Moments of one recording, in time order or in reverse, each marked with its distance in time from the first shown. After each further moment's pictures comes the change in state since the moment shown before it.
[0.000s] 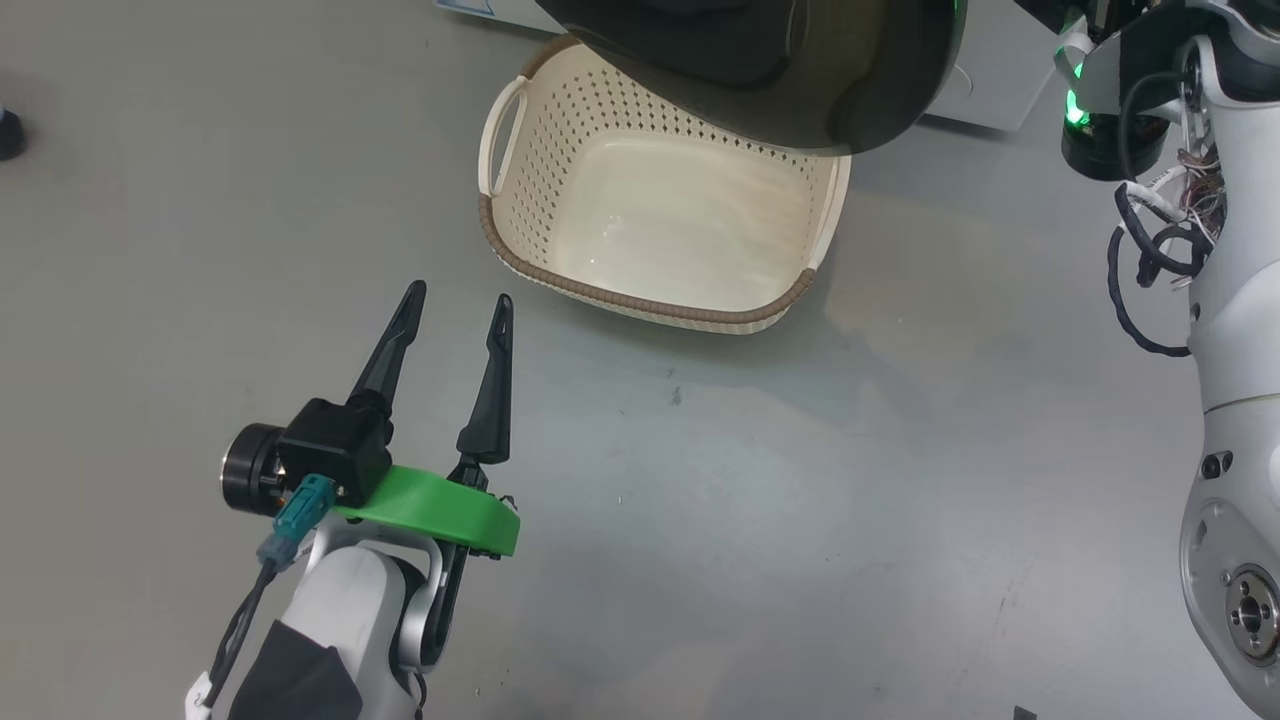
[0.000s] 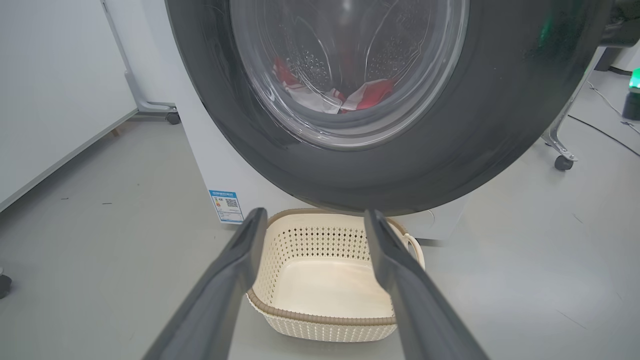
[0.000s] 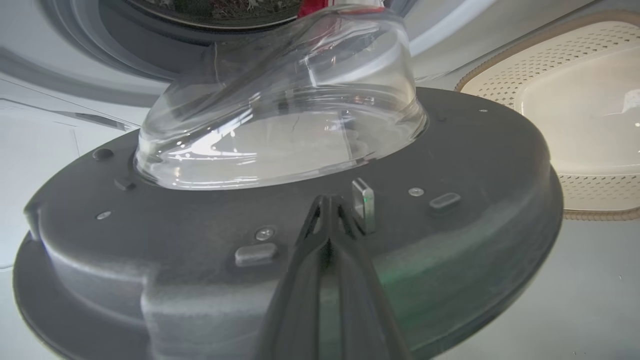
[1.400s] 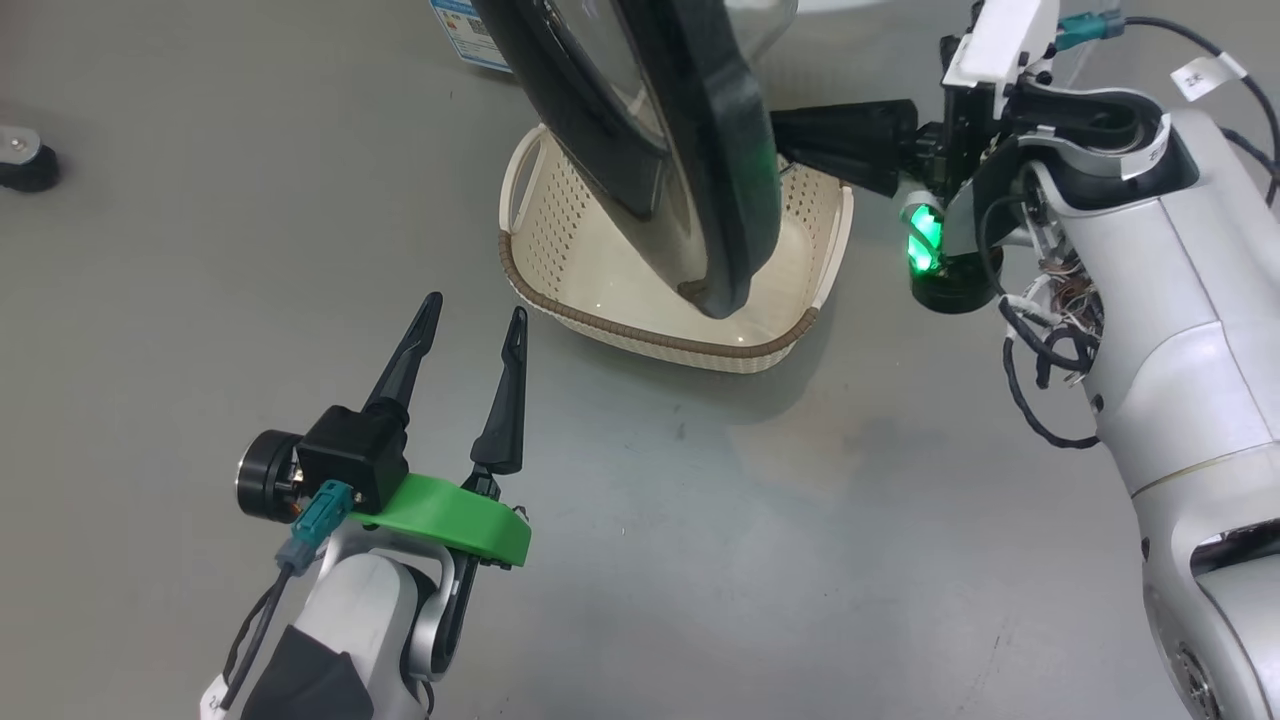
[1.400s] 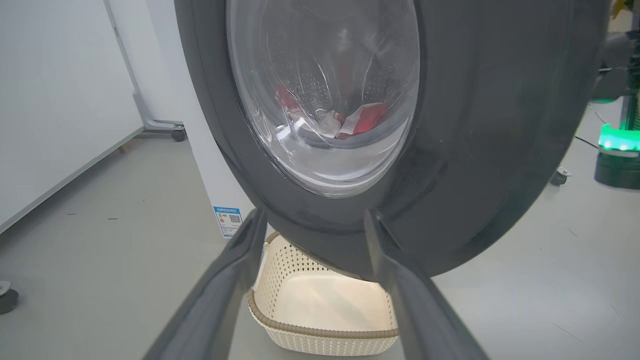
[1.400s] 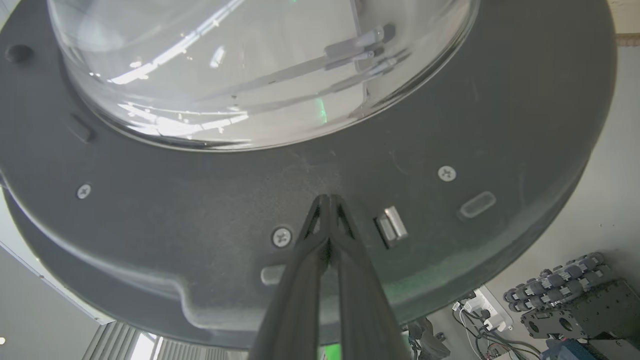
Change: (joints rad) left arm 0.002 0.000 -0.026 0.013 0.000 0.006 0.000; right arm 0.083 0.007 0.331 0.061 0.369 -0.001 0.146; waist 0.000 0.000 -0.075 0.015
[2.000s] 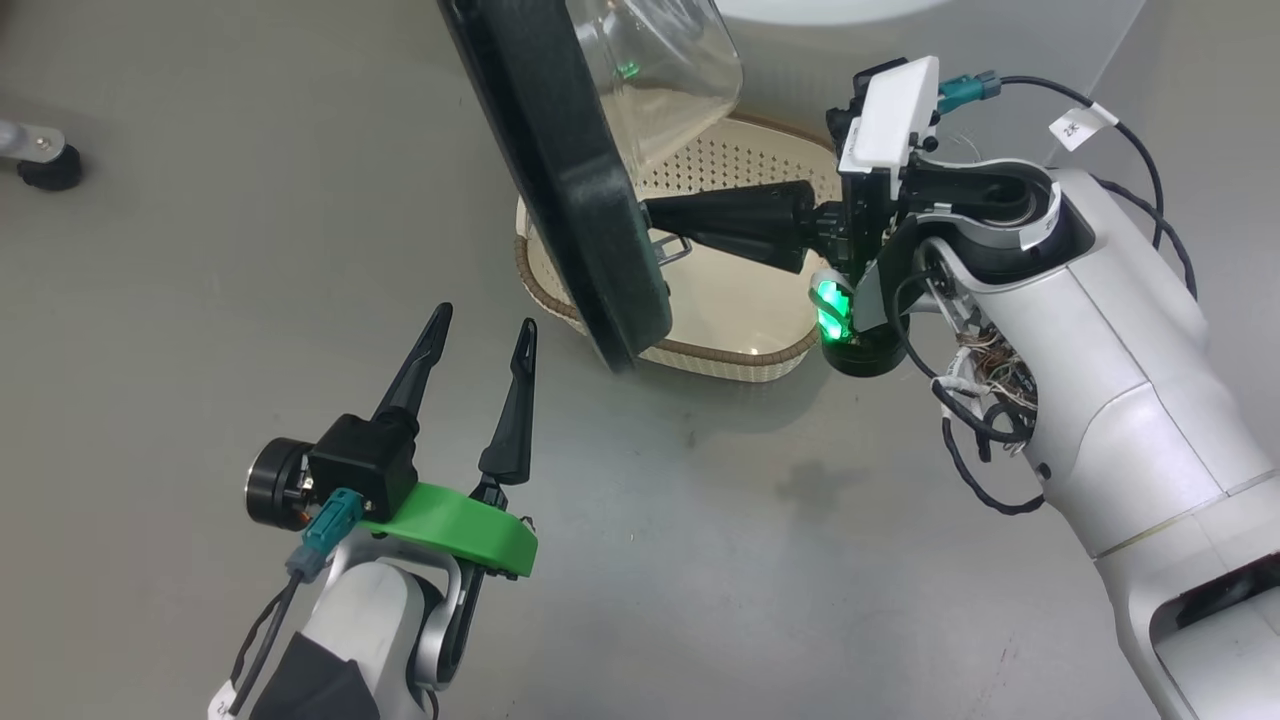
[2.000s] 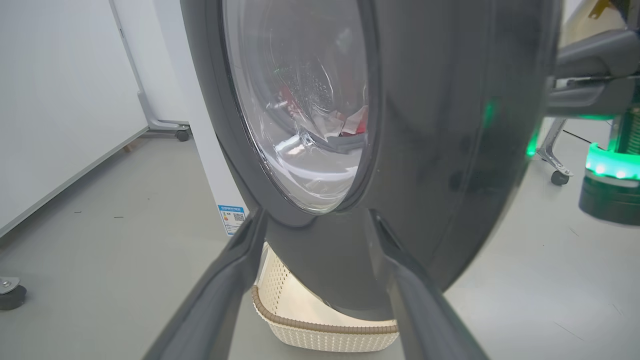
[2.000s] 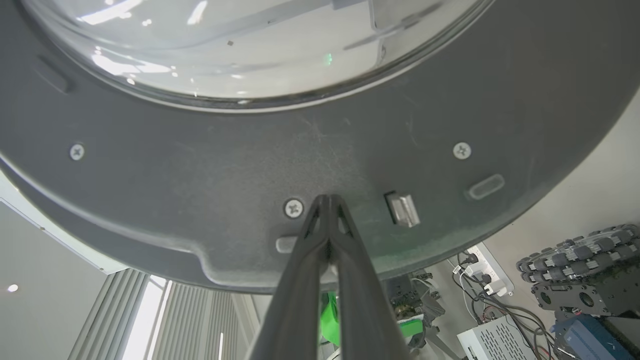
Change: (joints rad) left arm 0.008 0.000 -0.014 0.002 0.000 0.000 0.000; right arm 0.085 0.003 0.248 -0.143 0.233 0.000 -0.068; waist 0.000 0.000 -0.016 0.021
